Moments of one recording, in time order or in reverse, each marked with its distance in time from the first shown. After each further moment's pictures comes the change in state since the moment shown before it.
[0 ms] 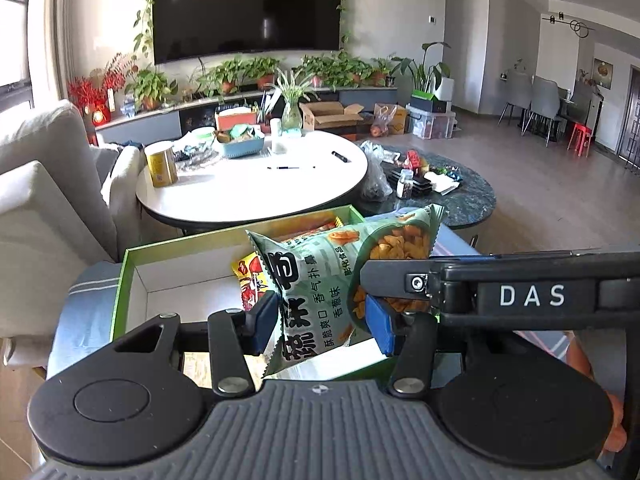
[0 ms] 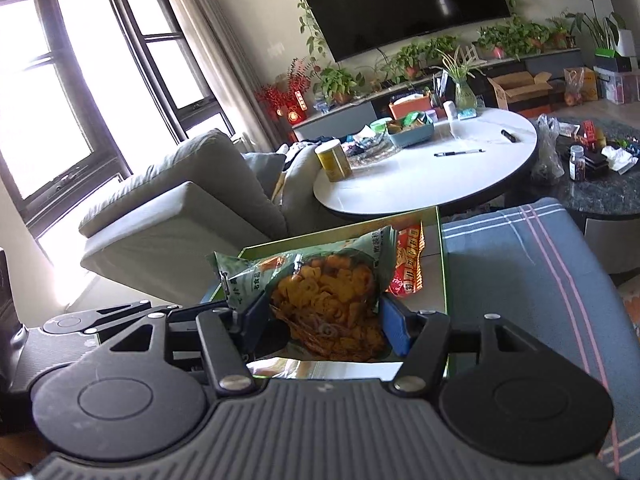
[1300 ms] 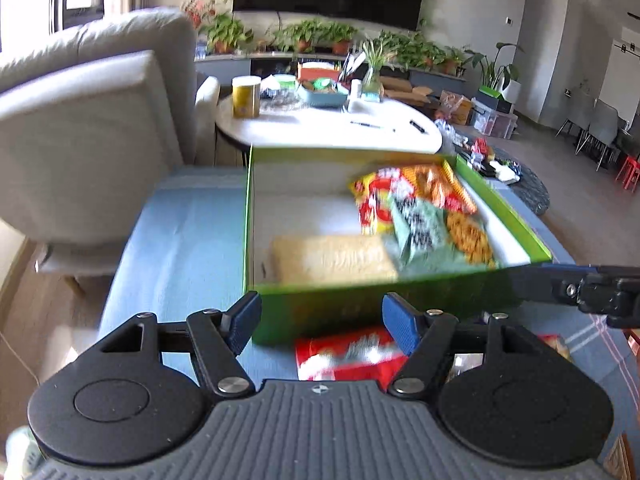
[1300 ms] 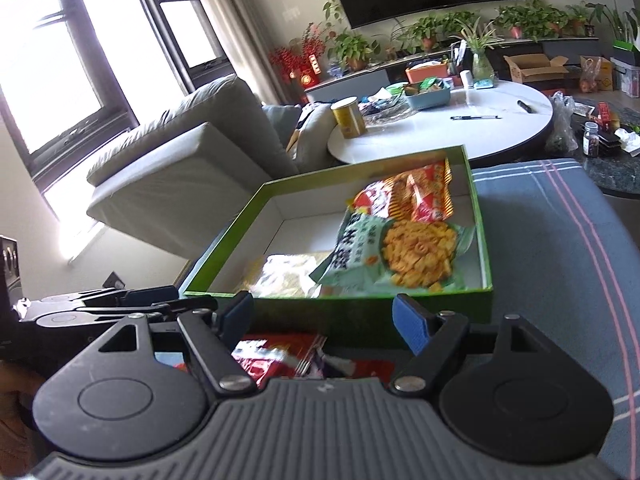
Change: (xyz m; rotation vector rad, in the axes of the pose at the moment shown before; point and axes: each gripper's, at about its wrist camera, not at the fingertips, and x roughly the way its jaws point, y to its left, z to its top) left arm -0.038 0.087 -0.068 -0.201 0.098 0.112; right arm -0.007 0.032 -0.041 -0.059 0.108 0.021
